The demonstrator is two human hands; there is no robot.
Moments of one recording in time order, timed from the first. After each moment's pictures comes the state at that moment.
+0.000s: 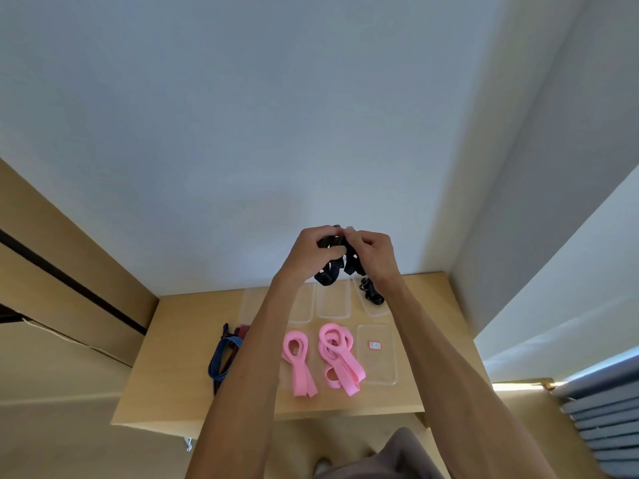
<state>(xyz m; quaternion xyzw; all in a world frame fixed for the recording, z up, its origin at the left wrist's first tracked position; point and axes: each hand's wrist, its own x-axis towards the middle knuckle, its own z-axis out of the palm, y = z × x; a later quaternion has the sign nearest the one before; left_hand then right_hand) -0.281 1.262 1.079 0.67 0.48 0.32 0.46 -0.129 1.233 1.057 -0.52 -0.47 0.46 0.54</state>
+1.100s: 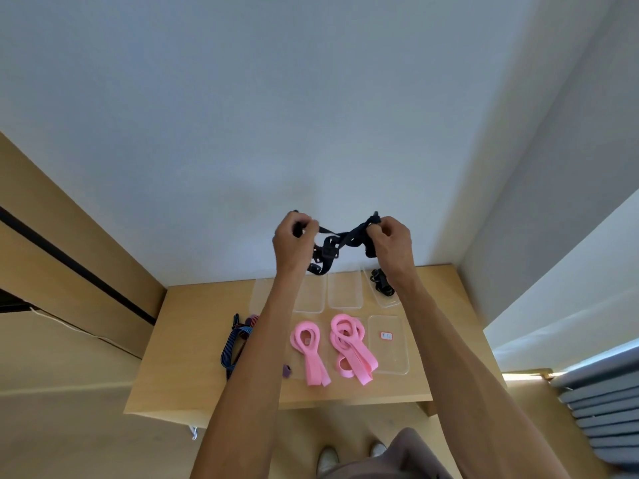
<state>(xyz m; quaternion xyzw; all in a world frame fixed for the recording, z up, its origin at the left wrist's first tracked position) -0.329 1.259 1.068 0.51 0.56 0.53 0.38 -0.155 1.228 1.067 -0.60 -0.42 0.39 0.56</state>
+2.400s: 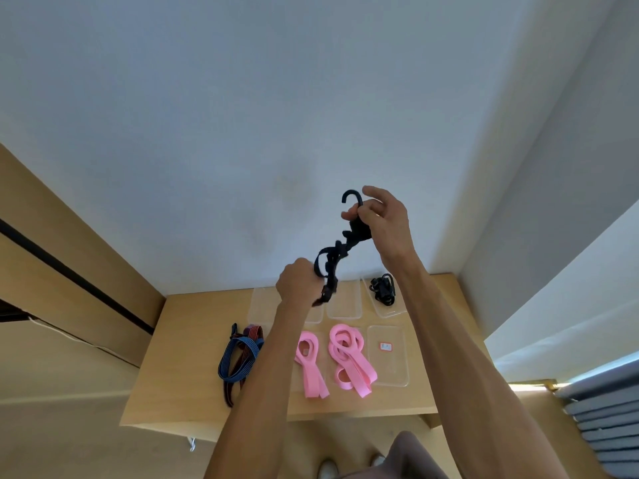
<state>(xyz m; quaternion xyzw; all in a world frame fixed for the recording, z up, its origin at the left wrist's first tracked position) -0.318 1.251 1.037 0.62 0.73 0.12 0.25 -0.151 1.249 1.114 -0.46 -0.45 0.45 0.62</state>
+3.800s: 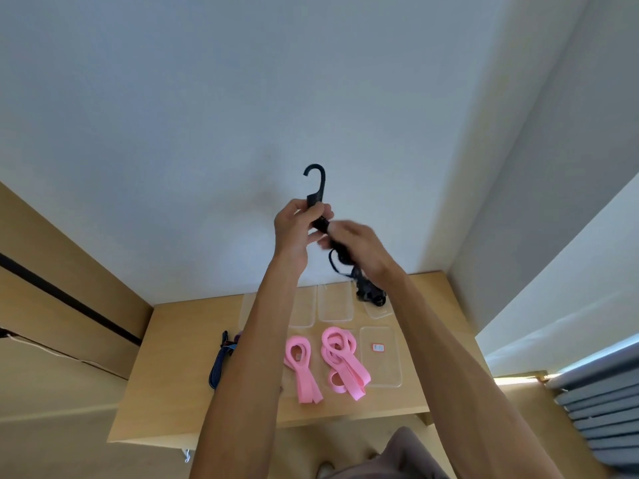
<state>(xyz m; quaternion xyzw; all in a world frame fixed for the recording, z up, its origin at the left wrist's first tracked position) -0.291 1.286 1.113 0.41 0.44 0.53 0.60 -0.151 1.247 1.091 -0.50 -0.50 0.54 0.45</state>
